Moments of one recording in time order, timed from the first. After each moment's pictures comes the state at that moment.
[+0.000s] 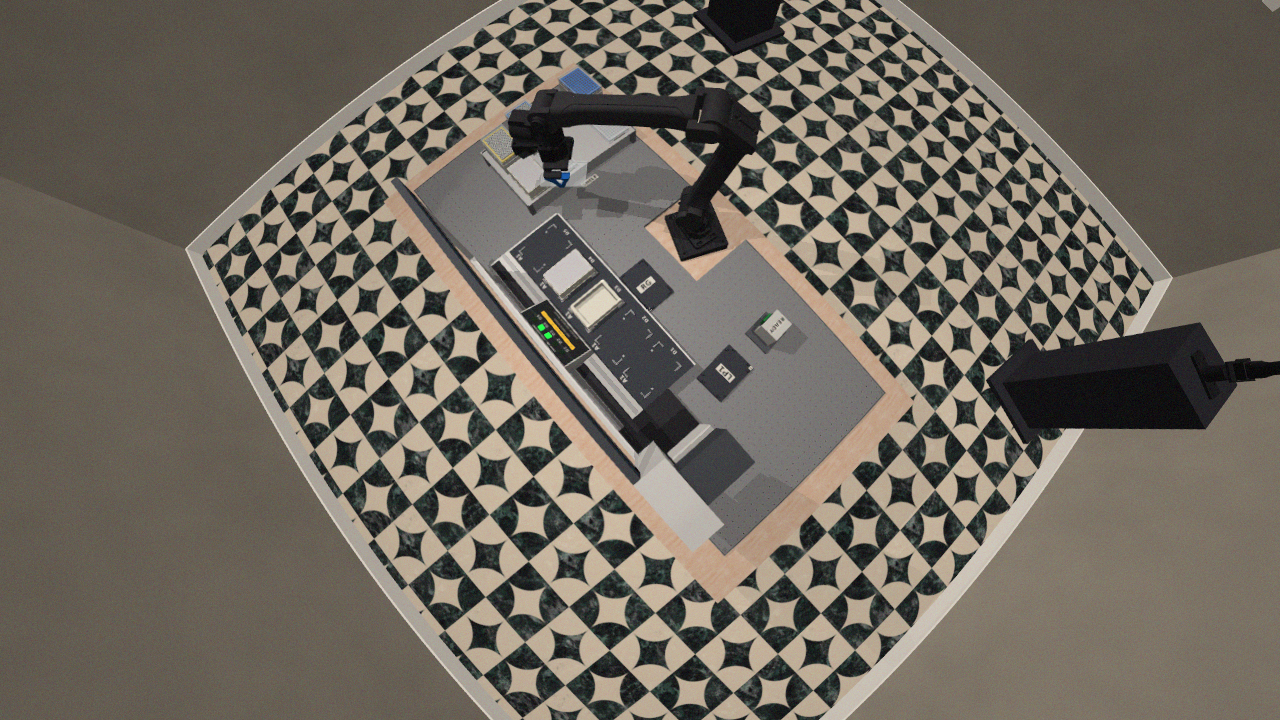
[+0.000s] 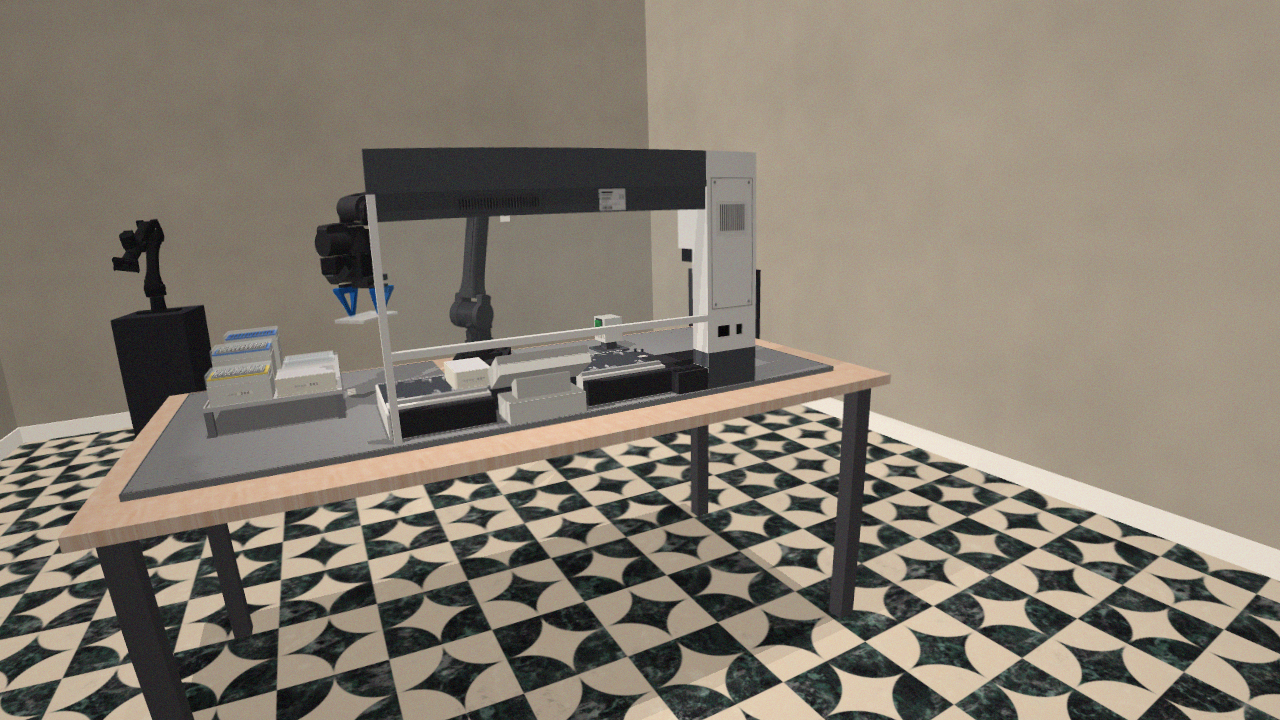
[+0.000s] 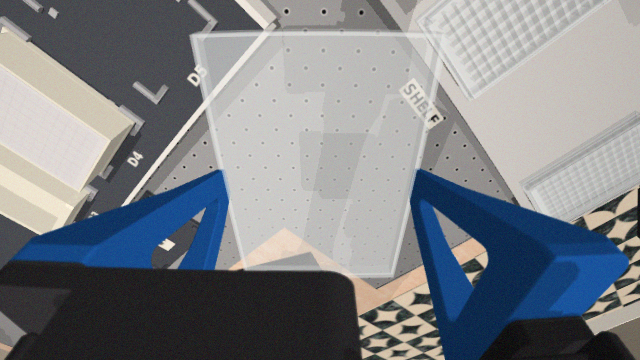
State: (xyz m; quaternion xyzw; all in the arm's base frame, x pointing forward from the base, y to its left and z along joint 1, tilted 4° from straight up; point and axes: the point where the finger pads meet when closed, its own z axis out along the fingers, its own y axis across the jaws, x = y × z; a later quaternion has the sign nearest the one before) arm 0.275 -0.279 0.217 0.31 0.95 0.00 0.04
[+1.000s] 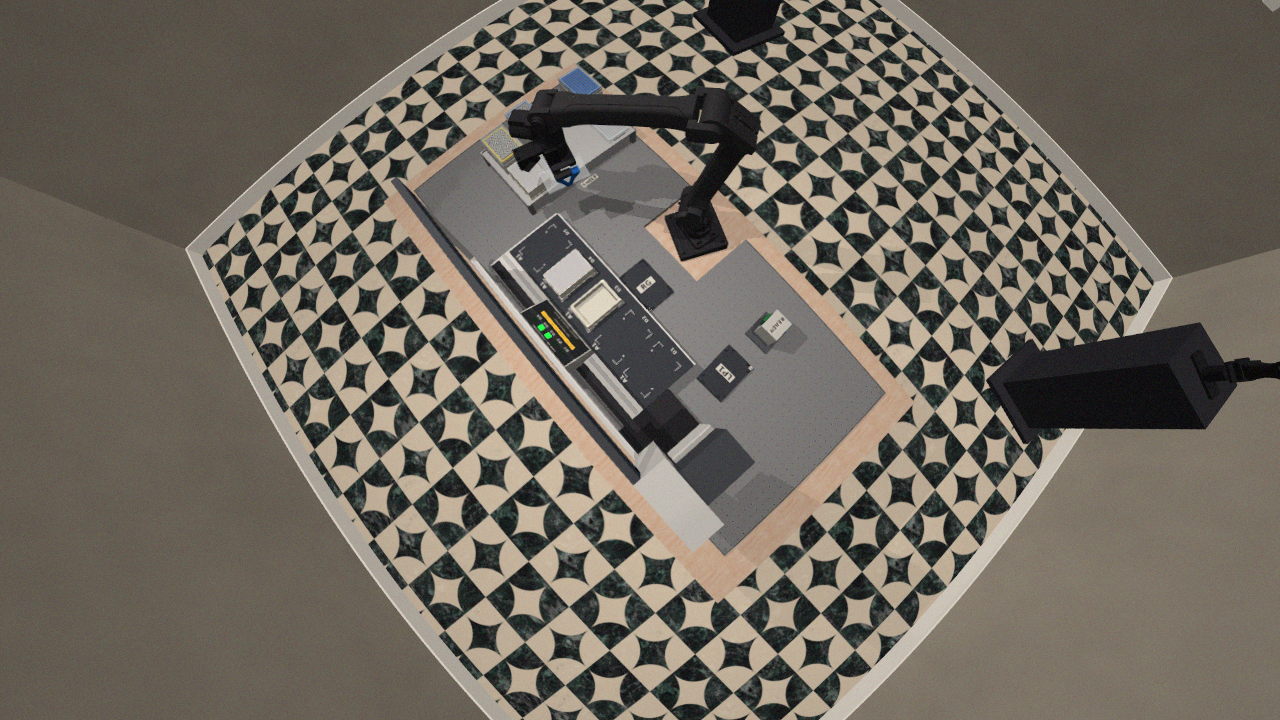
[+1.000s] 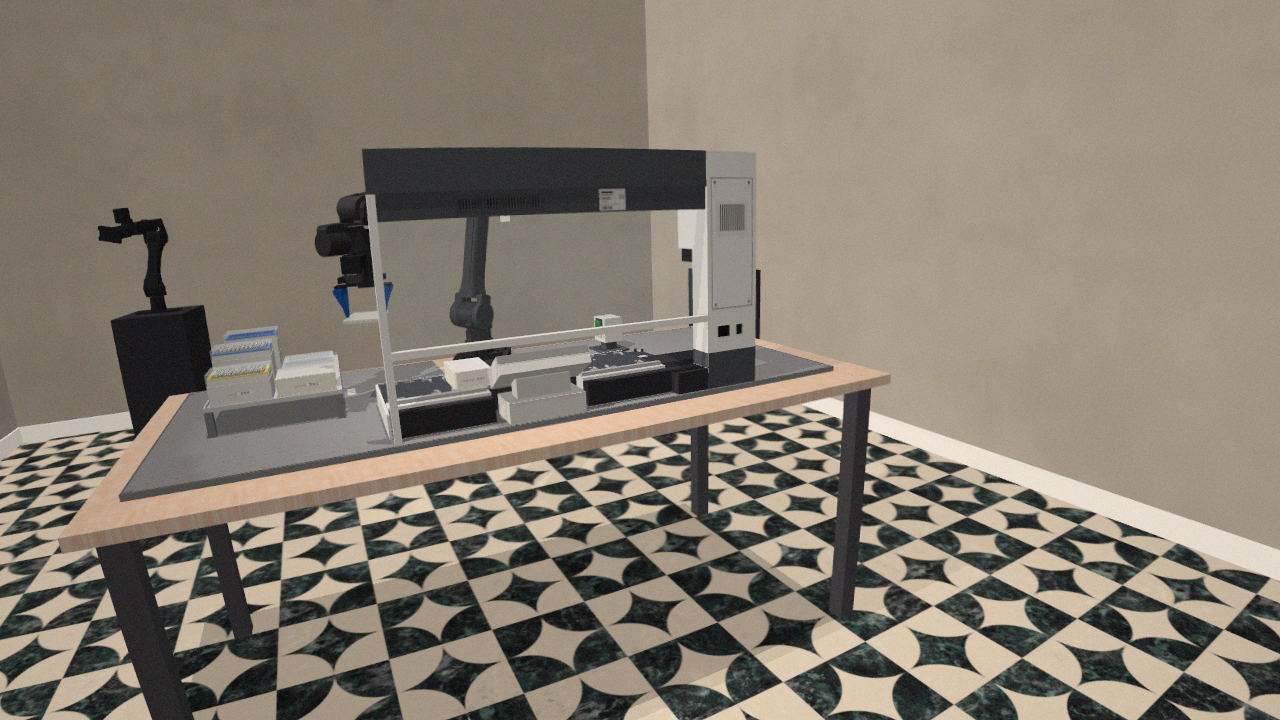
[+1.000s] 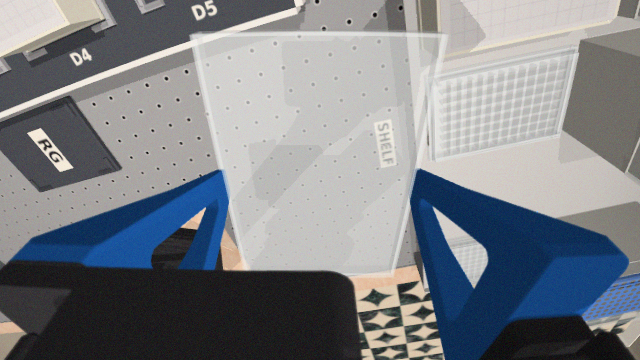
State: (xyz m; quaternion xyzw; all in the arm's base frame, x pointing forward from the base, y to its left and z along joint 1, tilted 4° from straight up) arm 0.275 -0.279 0.217 0.06 1.00 -0.01 0.04
